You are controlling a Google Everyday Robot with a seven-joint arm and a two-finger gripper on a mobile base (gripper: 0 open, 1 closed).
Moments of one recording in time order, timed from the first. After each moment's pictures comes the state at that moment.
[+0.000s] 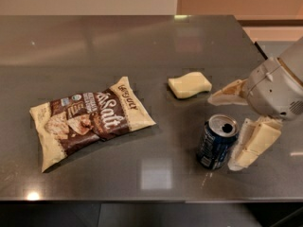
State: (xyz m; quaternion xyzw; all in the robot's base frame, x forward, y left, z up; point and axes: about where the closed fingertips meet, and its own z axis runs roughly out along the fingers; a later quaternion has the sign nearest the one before) arm 0.379 -0.142 0.910 -0.70 0.67 0.17 0.20
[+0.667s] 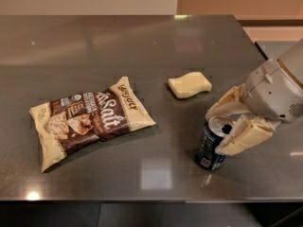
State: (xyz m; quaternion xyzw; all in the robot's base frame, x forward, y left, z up) arm 0.374 -0.136 0.912 -0.70 0.66 0.18 0.21
